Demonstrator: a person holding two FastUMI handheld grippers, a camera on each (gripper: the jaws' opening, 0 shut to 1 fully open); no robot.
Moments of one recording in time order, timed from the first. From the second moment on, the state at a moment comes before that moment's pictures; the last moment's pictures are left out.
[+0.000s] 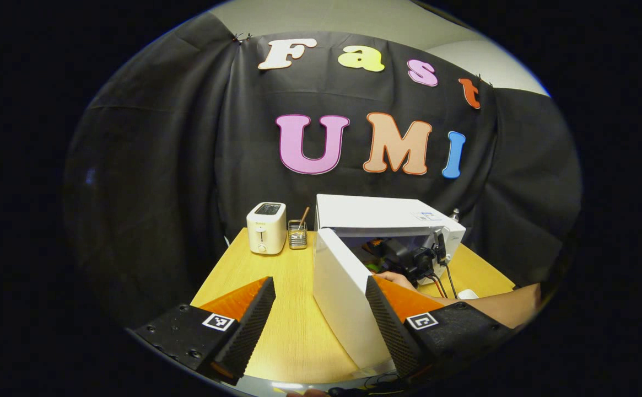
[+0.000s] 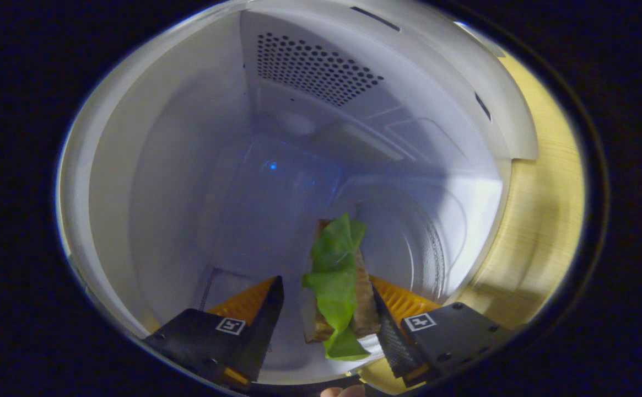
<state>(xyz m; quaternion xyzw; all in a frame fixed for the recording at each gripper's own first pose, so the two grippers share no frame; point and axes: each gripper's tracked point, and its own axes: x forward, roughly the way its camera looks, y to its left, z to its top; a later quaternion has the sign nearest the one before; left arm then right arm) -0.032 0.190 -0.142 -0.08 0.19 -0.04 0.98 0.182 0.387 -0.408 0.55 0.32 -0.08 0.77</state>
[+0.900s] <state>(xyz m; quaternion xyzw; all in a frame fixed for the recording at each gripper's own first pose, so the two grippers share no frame) -0.042 0.175 -0.139 -0.09 0.18 -0.05 0.98 0.165 0.320 -0.383 0.39 0.31 -0.04 0.86</state>
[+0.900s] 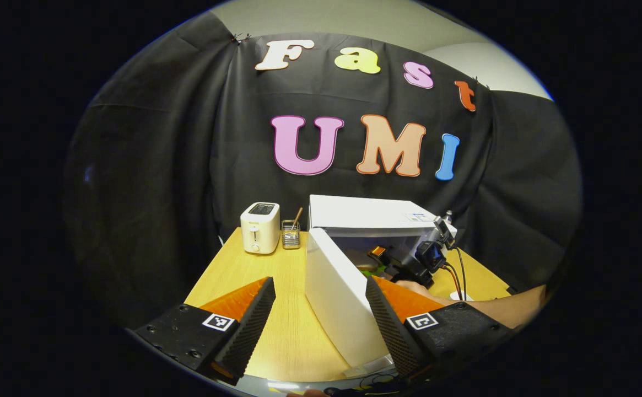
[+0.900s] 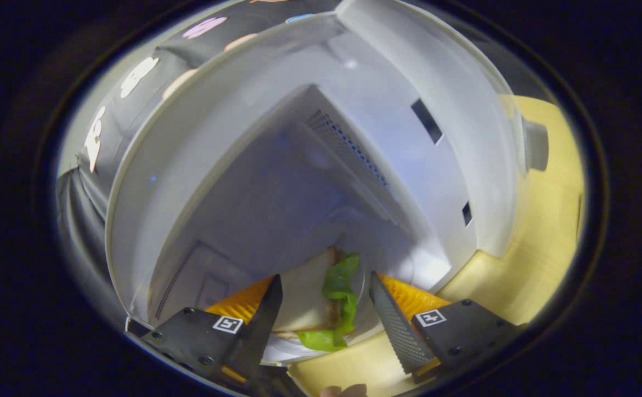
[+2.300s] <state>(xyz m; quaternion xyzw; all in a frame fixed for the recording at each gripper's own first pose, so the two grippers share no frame) -0.142 0.157 -0.197 -0.02 0.25 -0.05 0.97 0.066 0.176 -0.197 0.11 0.19 0.15 0.96</state>
